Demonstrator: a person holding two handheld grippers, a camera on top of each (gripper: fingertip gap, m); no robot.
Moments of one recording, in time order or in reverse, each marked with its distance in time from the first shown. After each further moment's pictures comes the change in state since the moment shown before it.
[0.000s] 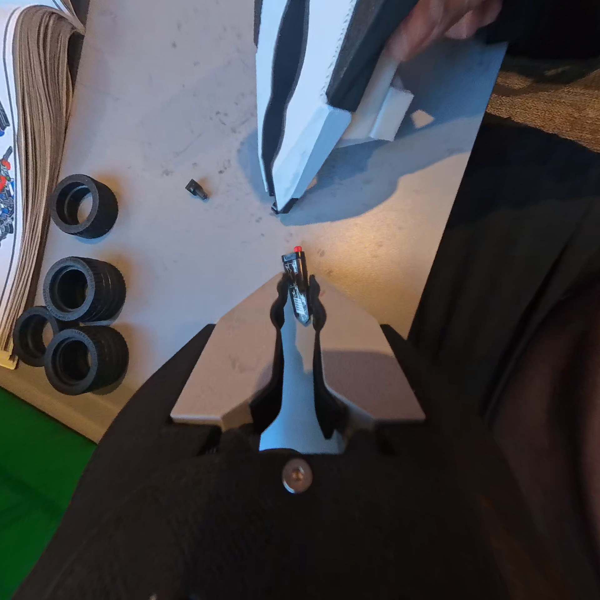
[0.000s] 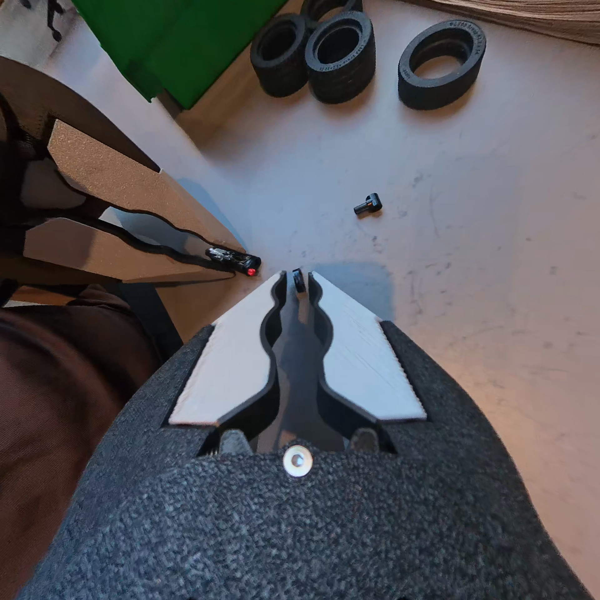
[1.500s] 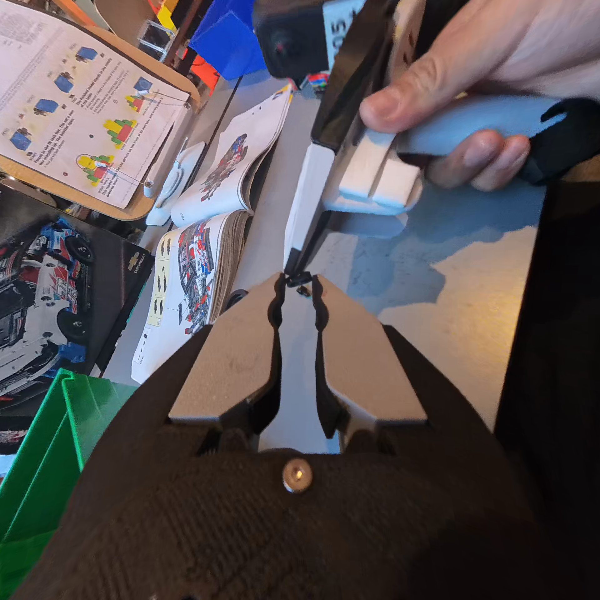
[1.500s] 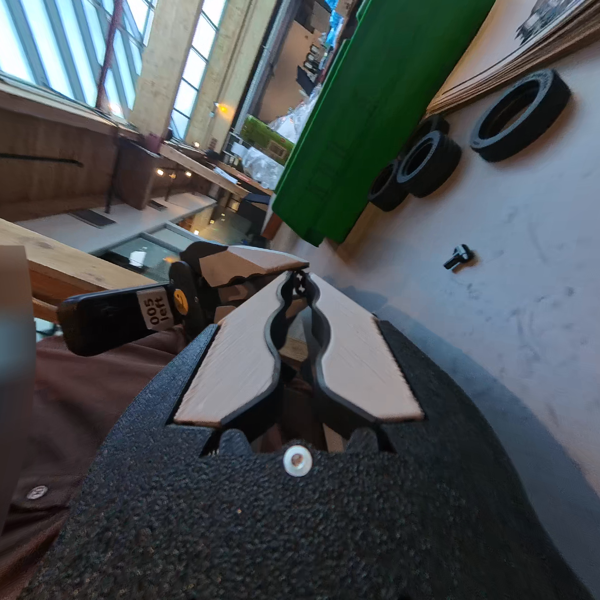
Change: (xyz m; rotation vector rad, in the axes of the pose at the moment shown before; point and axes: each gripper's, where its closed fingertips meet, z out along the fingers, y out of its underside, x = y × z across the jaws) left arm -0.035 -0.066 -0.031 0.338 -0.384 0.263; right arm -0.034 -0.056 -0.037 0.415 -0.623 0.481
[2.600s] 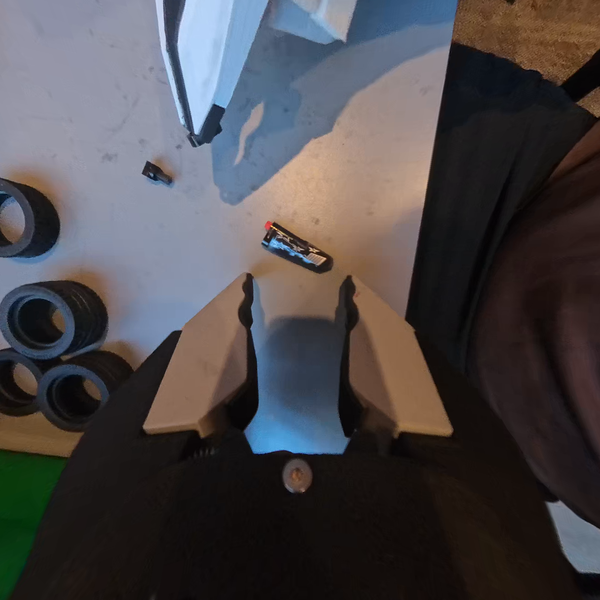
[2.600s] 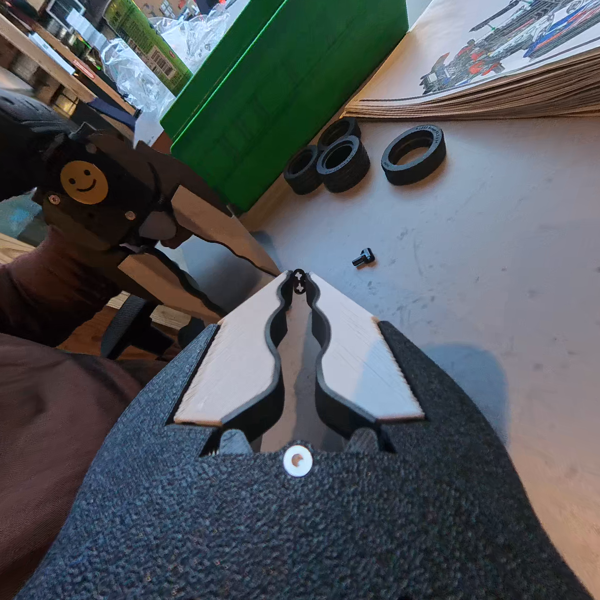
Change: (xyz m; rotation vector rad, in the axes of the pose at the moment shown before) left arm 0.053 0.069 -0.020 -0.441 0.695 -0.182; right arm 0.042 0.001 -0.015 -0.138 0.372 -0.367
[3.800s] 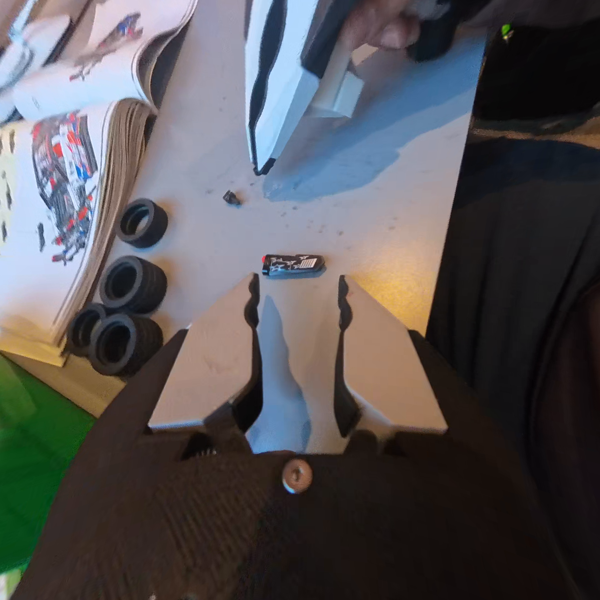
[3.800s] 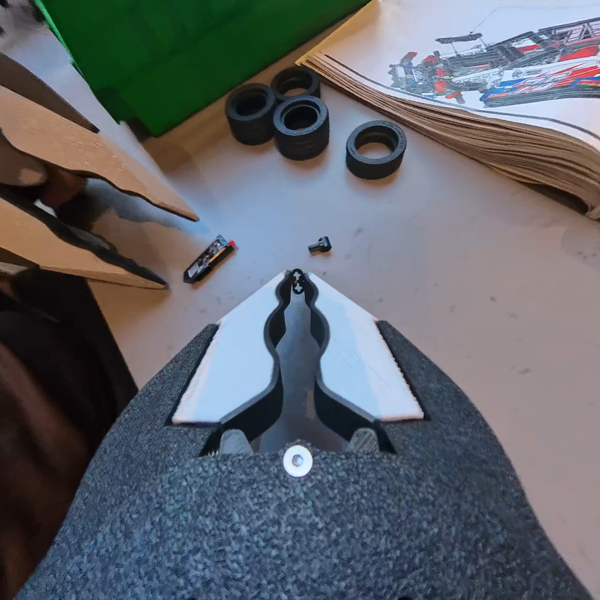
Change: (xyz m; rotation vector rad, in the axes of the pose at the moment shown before) left arm -0.008 -0.003 -0.013 0.385 -0.363 0.016; right arm 0.025 0.011 0.003 -0.174 0.320 -0.354
